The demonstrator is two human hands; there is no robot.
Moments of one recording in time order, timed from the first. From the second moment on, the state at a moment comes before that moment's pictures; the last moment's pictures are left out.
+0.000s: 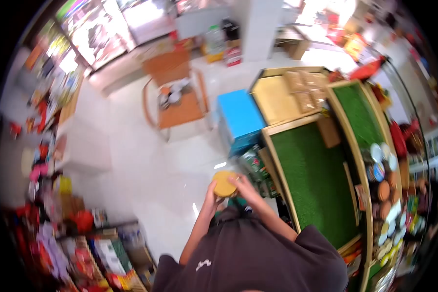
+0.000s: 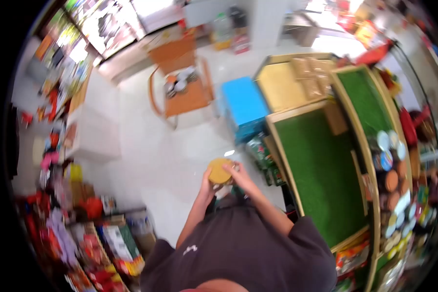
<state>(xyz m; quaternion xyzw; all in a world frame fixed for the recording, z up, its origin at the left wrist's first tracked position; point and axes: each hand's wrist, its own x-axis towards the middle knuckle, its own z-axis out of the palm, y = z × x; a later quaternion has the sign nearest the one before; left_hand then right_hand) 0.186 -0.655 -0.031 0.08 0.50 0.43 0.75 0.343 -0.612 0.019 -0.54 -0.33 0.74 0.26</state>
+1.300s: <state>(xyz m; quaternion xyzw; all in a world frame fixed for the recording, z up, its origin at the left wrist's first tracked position) -0.059 -0.125 -0.210 0.09 0.61 0.45 0.65 0.059 -0.059 -0.156 -0.65 -0.28 0.69 0.13</state>
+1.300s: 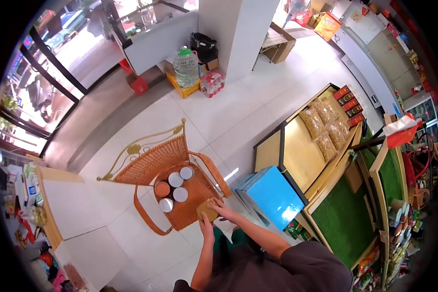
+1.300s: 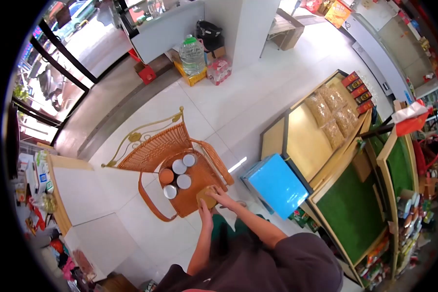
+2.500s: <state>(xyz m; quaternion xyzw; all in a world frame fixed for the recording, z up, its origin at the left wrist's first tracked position) -0.229 -0.027 -0.362 0.31 0.58 -0.06 0.75 0.052 -0.090 -0.295 -0.72 -0.29 0.63 0.09</state>
